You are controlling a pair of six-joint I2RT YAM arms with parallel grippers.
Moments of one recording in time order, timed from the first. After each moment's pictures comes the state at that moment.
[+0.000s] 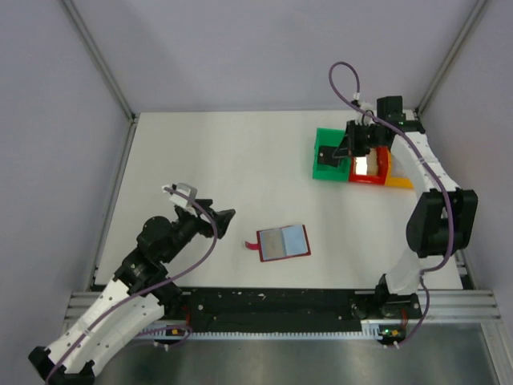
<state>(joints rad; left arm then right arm) -0.63 0.44 0.48 -0.09 -0.01 -0.26 0.06 1.67 1.50 -0.72 -0.64 0.05</state>
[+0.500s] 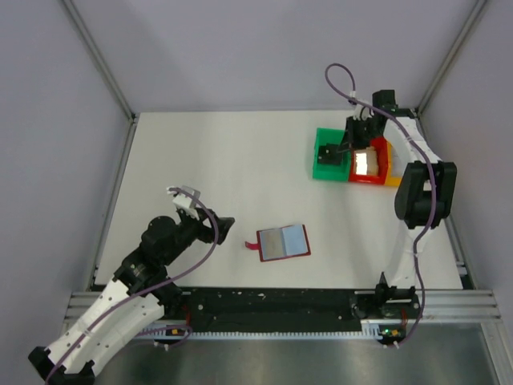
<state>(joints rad) -0.63 0.43 0.48 -0.25 -0.02 -0.32 0.02 1.99 1.76 -0.78 -0.53 -0.03</state>
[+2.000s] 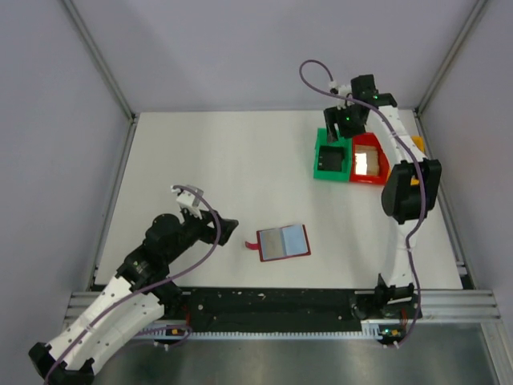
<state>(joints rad) -0.63 0.47 0.48 -0.27 0.03 -0.38 0.14 2.15 2.06 -0.93 -0.23 -0.16</state>
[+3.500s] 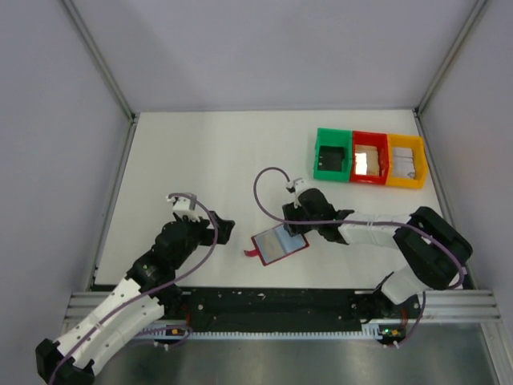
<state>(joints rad) -0.63 0.44 0.31 -0.18 -0.16 -0.55 0.77 1.50 0.62 0.10 0.03 0.29</state>
